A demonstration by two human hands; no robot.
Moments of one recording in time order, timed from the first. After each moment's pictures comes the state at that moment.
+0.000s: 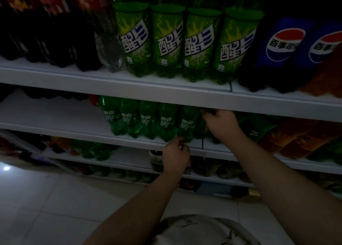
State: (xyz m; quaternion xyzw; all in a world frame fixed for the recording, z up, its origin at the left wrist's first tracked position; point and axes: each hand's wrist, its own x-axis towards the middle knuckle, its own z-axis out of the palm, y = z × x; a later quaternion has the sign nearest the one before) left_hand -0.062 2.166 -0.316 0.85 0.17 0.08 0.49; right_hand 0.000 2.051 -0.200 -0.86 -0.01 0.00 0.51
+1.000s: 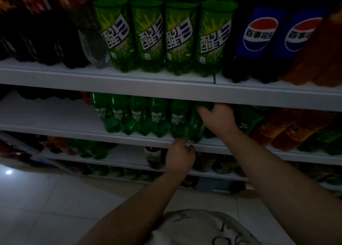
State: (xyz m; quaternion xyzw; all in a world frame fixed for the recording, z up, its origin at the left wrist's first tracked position) left_hand -0.073 2.129 -0.314 0.88 0.11 0.03 0.46; right_hand 0.003 2.022 -0.214 -0.88 -0.04 -0.07 0.46
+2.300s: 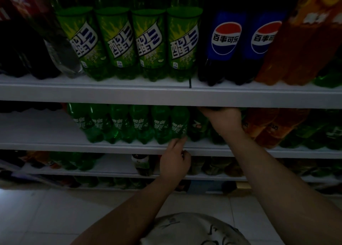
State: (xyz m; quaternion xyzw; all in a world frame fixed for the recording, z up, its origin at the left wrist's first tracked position) left_hand -0.076 2.106 -0.315 0.90 -0.04 0.11 0.43; right_hand 0.011 1.965 -0.214 -0.81 0.02 -0.13 0.57
